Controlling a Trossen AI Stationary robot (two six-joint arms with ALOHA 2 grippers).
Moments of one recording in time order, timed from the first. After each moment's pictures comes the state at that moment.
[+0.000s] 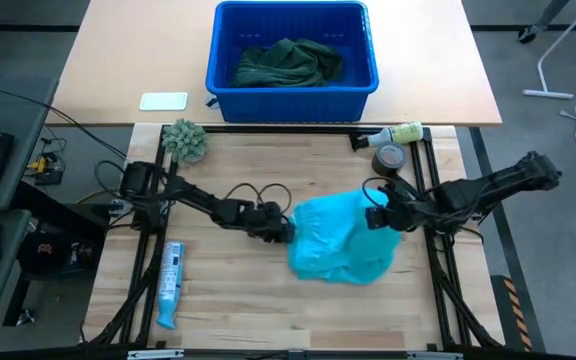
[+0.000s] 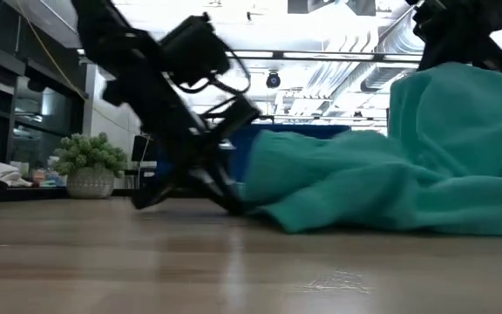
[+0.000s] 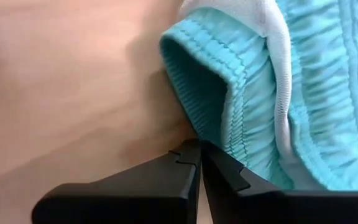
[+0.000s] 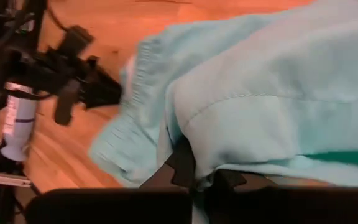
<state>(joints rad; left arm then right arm) -0.09 1.89 0.89 0.16 0.00 -1.33 0.32 0.99 0.83 -0.81 0.37 1.53</state>
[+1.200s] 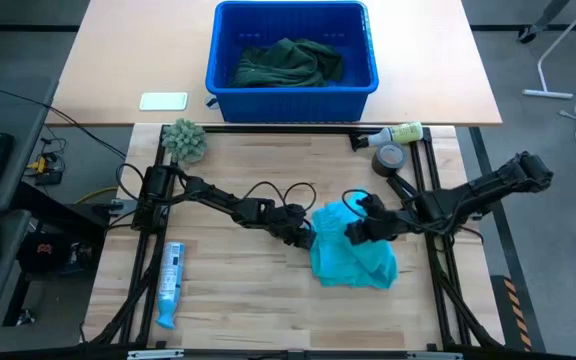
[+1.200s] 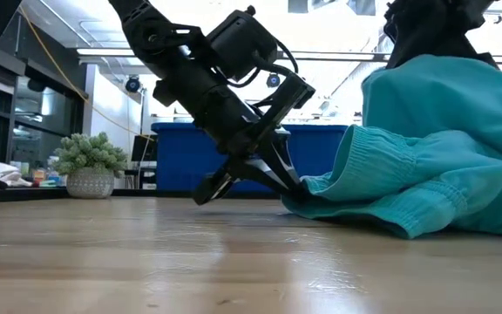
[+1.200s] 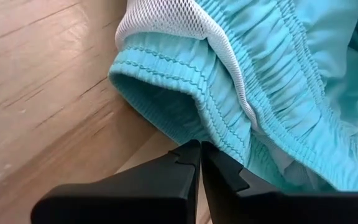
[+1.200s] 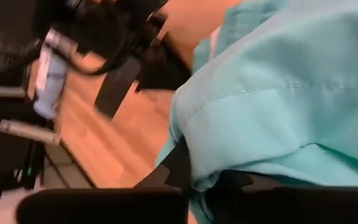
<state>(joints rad) -0.06 2.02 1.12 0.13 0.13 -1.17 0.34 1.16 0.83 -0.52 0.23 1.43</state>
